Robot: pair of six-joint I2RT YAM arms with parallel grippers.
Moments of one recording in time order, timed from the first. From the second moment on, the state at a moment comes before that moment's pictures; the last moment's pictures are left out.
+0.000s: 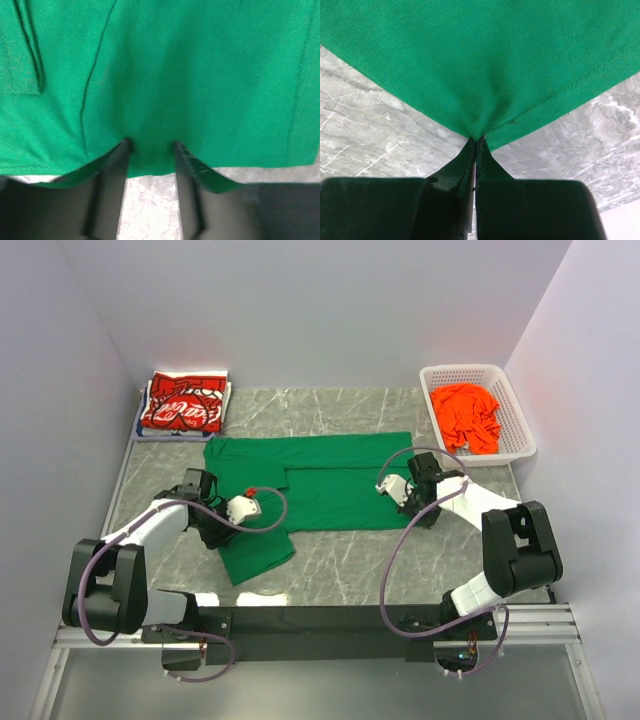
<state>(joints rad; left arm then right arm) -0.13 1.32 0.64 -0.60 0.35 0.97 0.22 1.52 0.80 -0.61 0.01 -0.79</state>
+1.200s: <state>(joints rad) -0.01 1.44 1.07 -1.02 0.52 1.05 0.17 1.57 1.10 -0.80 -0.05 -0.85</state>
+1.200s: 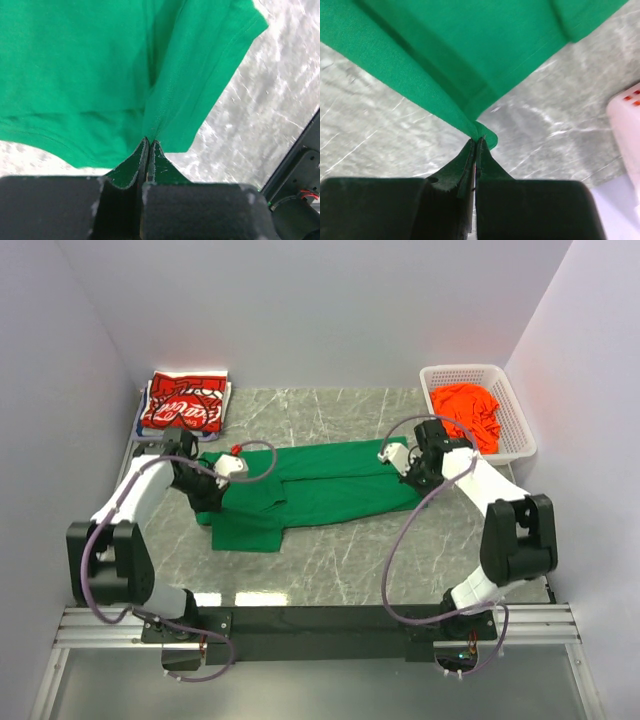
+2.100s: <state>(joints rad) 0.13 1.91 1.41 -0.99 0.64 0.96 0.14 2.01 1.47 -0.79 -0.03 -0.83</state>
